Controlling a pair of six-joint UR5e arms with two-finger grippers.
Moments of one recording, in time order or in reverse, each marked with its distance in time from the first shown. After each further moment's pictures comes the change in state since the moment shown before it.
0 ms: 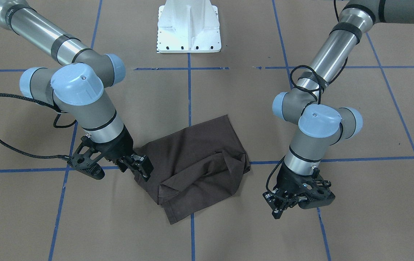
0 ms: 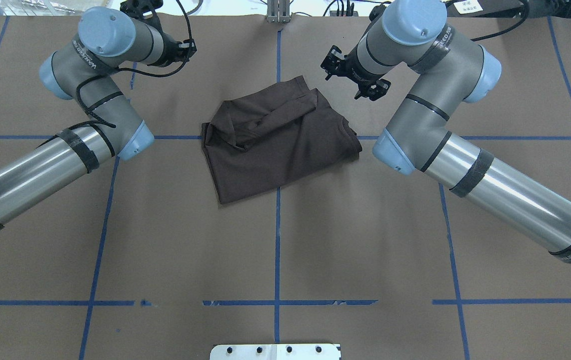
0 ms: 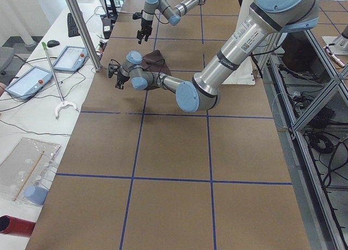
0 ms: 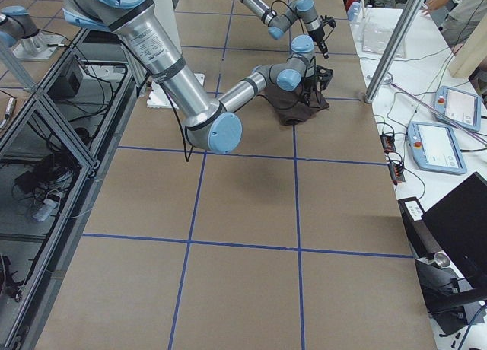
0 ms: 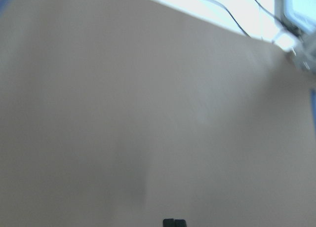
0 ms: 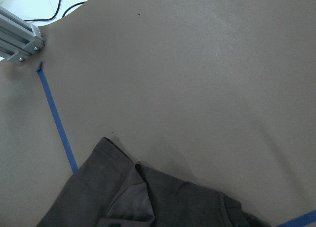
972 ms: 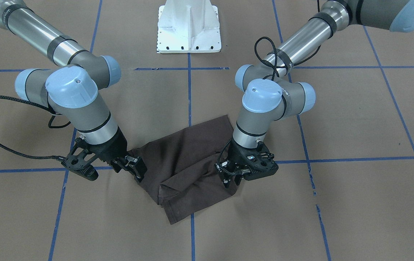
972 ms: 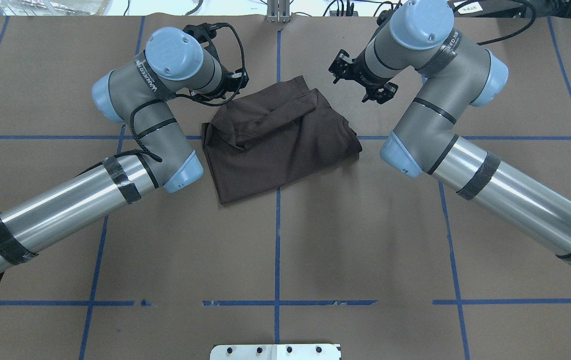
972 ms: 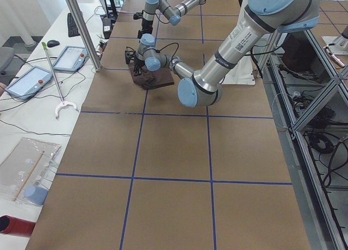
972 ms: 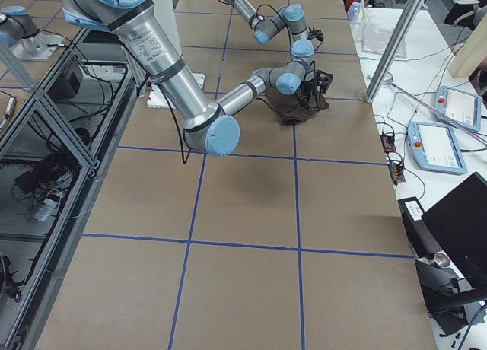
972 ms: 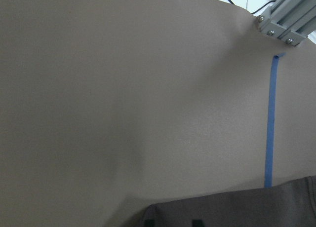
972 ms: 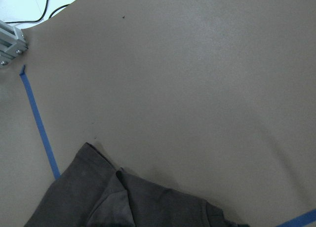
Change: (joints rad) left arm 0.141 -0.070 -0.137 0.313 0.030 -0.145; right arm 0.004 -0.032 0.005 0.003 0.000 -0.004
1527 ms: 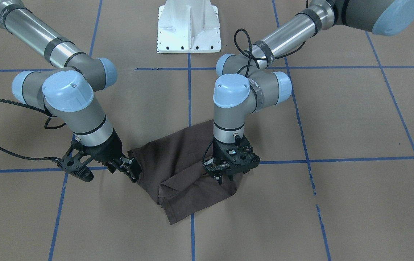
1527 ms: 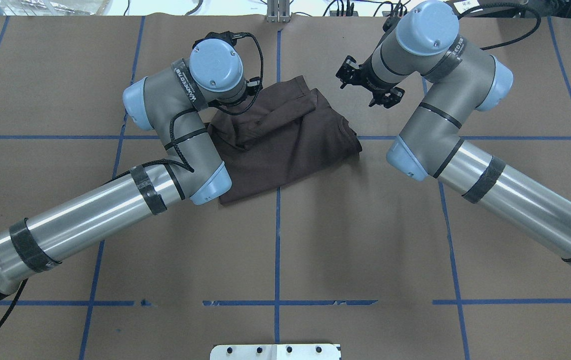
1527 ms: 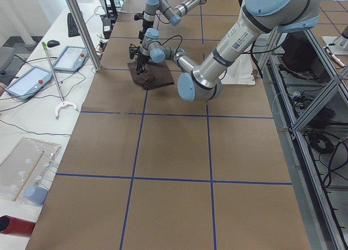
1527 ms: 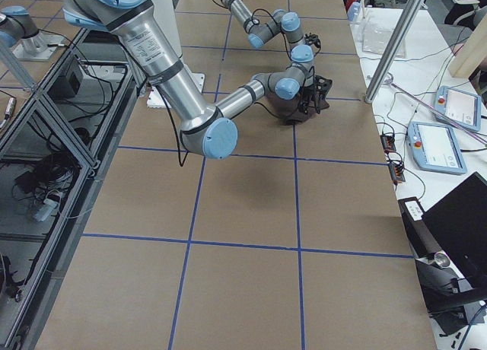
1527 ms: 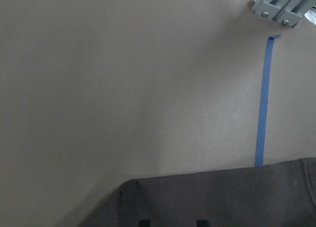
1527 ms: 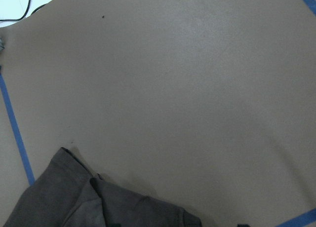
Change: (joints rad) left arm 0.050 -0.062 -0.003 0.223 0.138 0.004; right arm 0.000 -0.025 -0.002 0.005 0.000 -0.014
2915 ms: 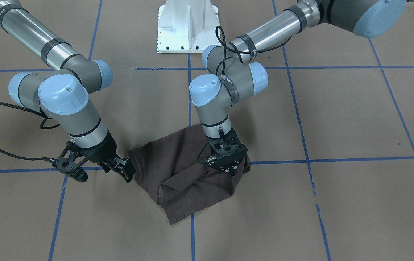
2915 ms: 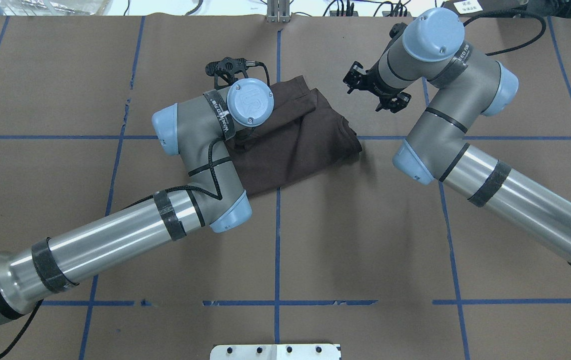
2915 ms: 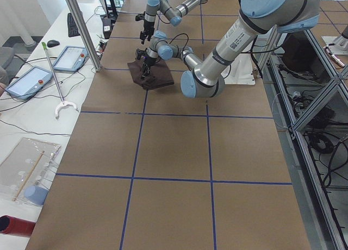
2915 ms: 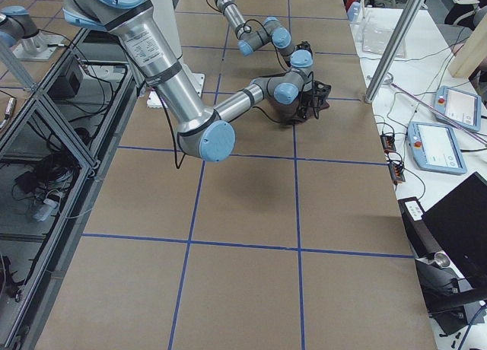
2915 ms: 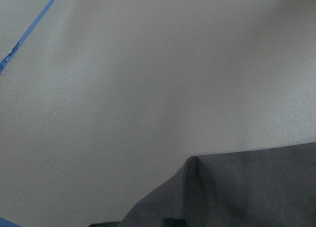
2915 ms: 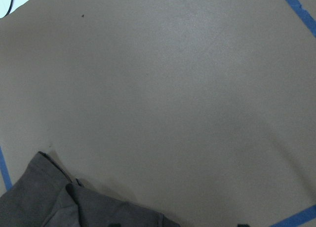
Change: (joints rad) left arm 0.080 -0.028 0.006 0.202 0.185 0.031; right arm 0.000 -0.023 0.000 0.005 0.002 -0.002
